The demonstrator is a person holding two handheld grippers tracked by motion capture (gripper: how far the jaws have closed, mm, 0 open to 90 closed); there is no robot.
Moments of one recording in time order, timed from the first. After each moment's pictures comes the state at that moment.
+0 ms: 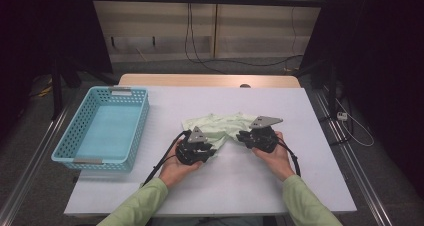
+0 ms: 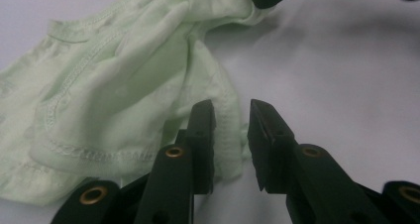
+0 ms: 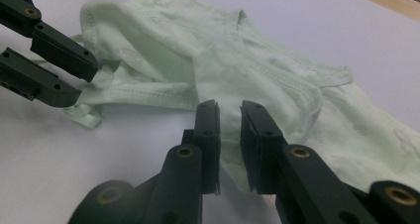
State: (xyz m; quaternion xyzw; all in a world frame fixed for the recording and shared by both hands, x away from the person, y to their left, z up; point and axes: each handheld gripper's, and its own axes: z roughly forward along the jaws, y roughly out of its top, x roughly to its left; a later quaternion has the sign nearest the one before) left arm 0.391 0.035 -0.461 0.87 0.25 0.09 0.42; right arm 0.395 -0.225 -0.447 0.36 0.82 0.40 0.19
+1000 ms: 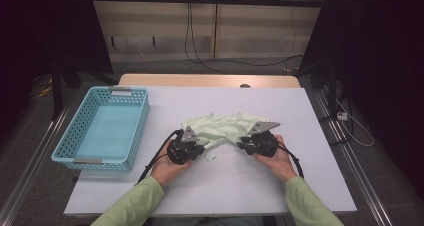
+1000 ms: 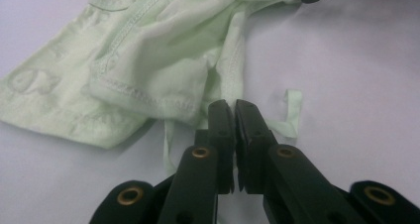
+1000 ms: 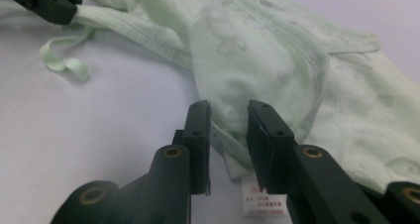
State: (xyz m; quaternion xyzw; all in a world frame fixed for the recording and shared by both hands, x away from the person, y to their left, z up) left arm 0.393 0.058 -0.456 0.88 0.25 0.11 0.38; right arm 0.390 -0.228 -0.460 0.34 0.85 0.37 0.17
